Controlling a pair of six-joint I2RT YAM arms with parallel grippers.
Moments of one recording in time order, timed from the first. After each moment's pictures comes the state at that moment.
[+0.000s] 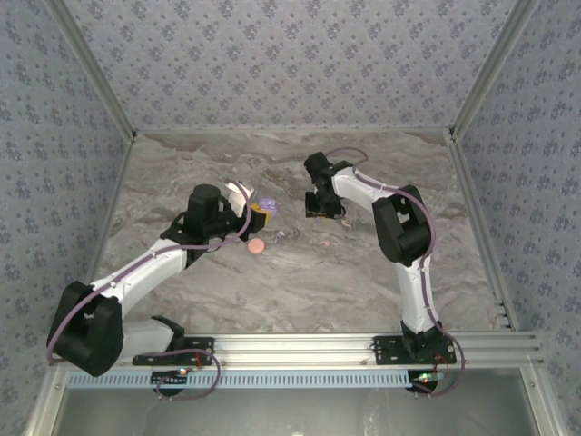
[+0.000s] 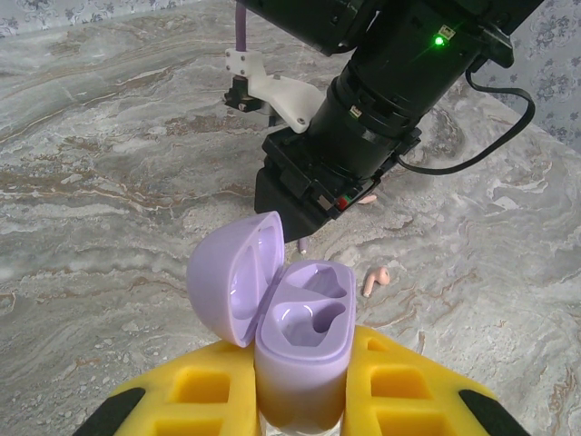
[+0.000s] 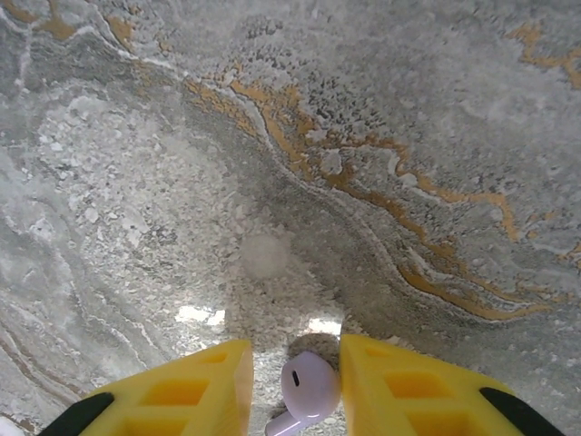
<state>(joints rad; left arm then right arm) -0.48 1.24 0.71 0.05 0.45 -0.06 0.51 2.16 1.64 -0.82 -0.08 0.47</state>
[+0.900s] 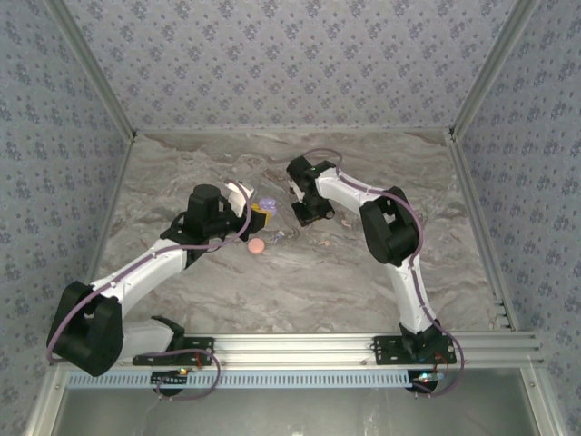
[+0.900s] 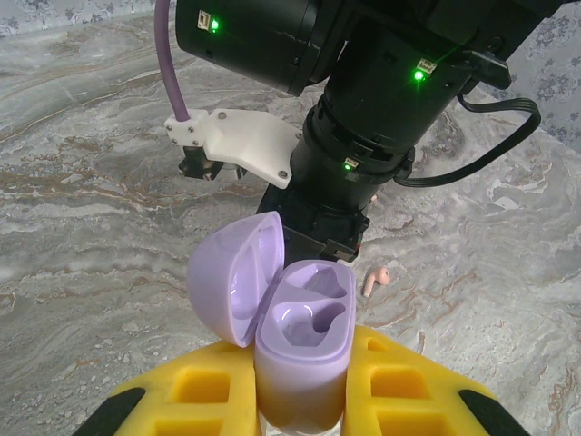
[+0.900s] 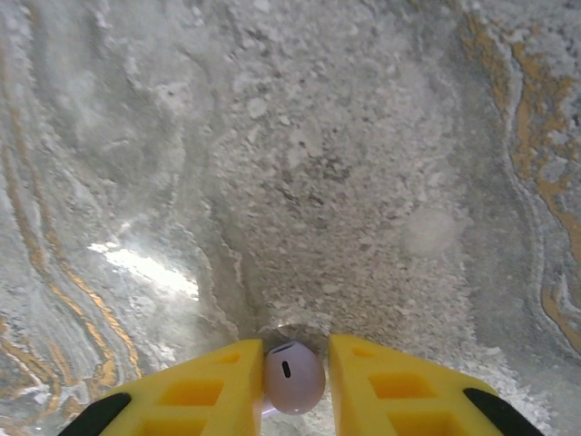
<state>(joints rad) -0.48 1.24 0.71 0.05 0.45 -0.06 0.59 2.23 1.77 -0.97 0.00 0.11</state>
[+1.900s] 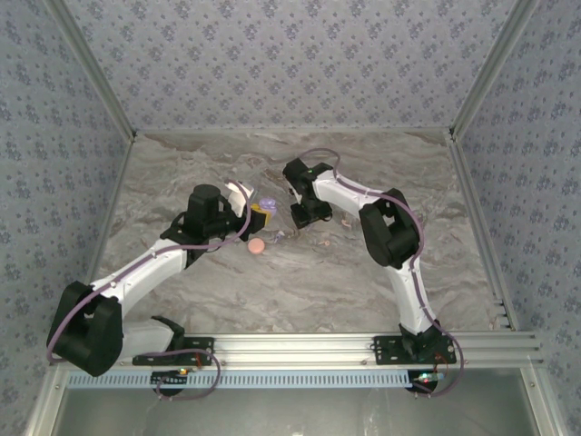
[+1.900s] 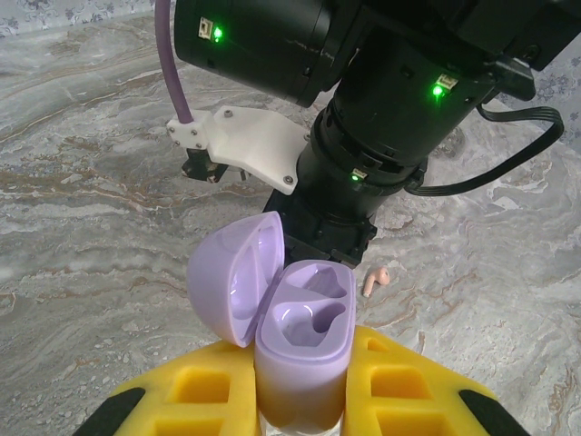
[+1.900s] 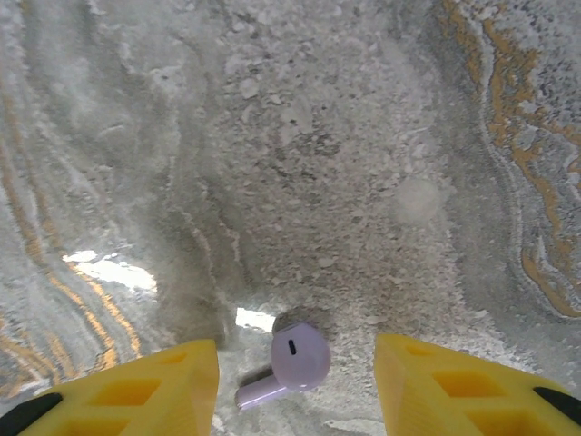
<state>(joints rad) -0.48 1.24 0.71 0.05 0.45 -0.06 0.62 2.21 1.75 -0.97 0.07 0.17</state>
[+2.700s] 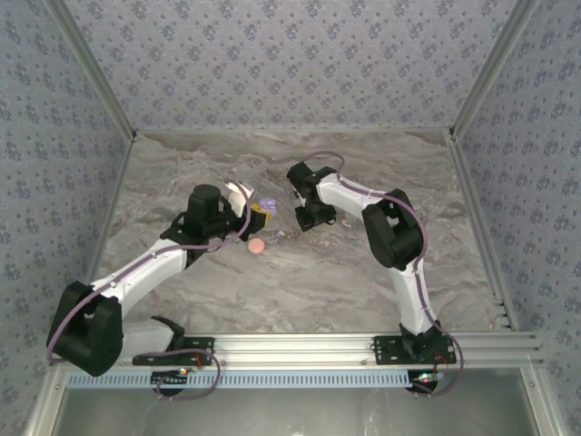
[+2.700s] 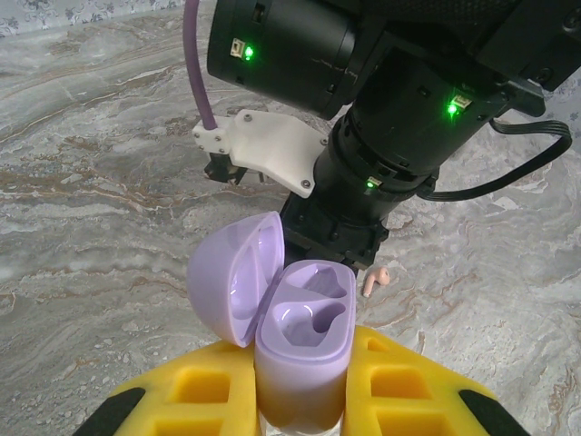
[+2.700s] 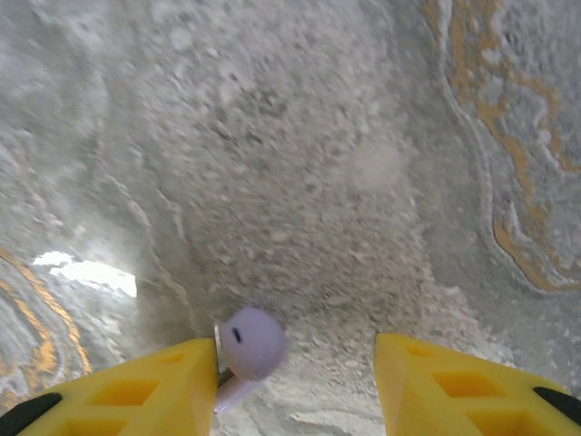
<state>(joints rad) -0.48 1.24 0.71 0.05 0.45 -0.06 0.61 2.17 1.66 -0.92 0.09 0.17</state>
